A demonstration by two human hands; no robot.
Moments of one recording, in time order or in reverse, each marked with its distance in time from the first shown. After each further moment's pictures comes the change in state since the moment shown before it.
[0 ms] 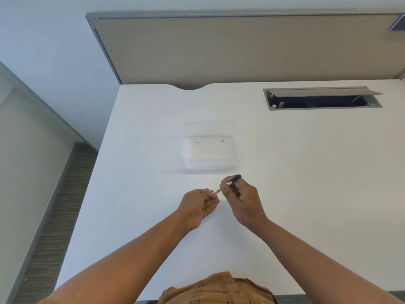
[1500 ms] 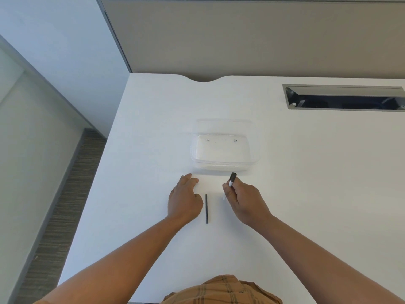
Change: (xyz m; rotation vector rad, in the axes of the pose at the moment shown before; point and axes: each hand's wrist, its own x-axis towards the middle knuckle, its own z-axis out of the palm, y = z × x) left_hand 0.034 0.008 -0.050 1.194 0.289 0.538; right_hand 0.036 0.018 0.011 -0.508 -0.221 -0.020
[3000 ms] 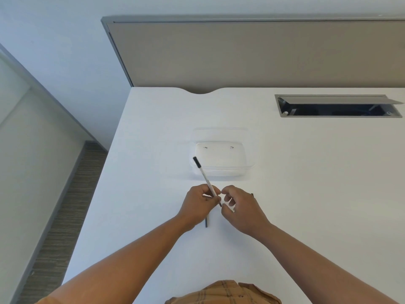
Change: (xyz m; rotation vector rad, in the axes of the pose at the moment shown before) left_hand -0.011 0.030 0.001 -0.644 -0.174 0.090; right_hand -0.018 0.001 0.002 0.049 -0.047 0.044
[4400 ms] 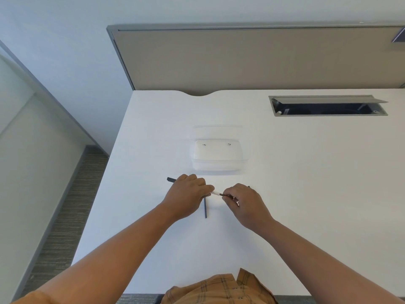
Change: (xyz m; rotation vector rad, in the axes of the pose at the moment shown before) left_hand -0.017 0.007 -0.041 1.174 0.083 0.882; right_hand -0.027 -0.008 -0.012 -0.083 0.077 -0.122
